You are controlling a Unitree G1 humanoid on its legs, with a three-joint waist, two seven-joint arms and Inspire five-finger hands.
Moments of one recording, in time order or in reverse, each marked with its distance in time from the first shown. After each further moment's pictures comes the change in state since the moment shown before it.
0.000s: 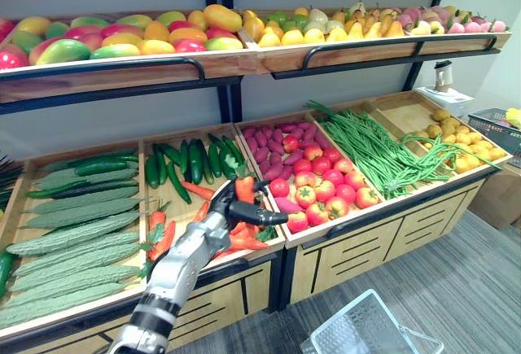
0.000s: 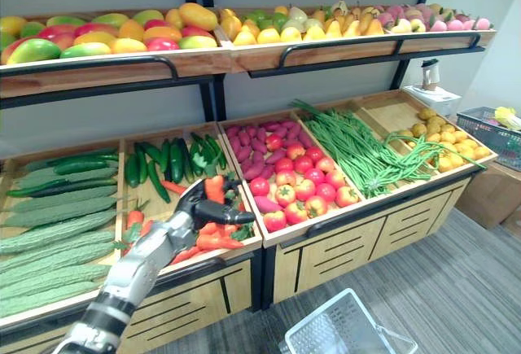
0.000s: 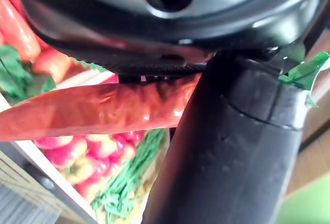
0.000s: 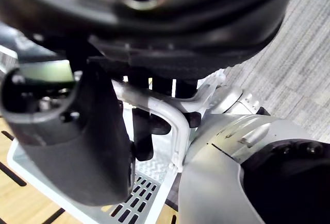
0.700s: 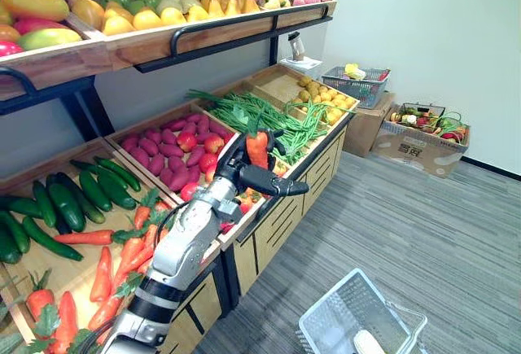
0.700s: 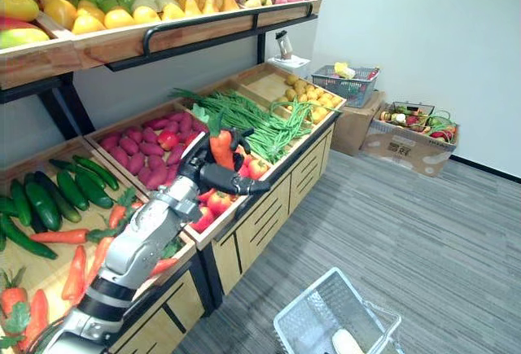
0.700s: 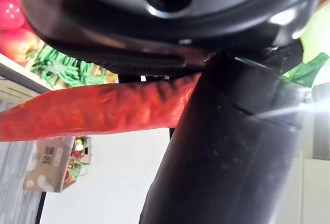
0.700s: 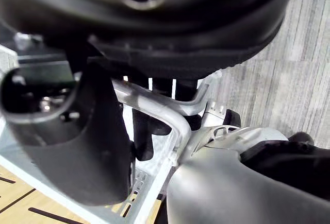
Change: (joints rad) left arm -0.042 0.047 -0.008 -0.296 0.026 -0.045 0.101; right arm -0.023 0.000 0.118 -0.111 -0.040 0.045 0.032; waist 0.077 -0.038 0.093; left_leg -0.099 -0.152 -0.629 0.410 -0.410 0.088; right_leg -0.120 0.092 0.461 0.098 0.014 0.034
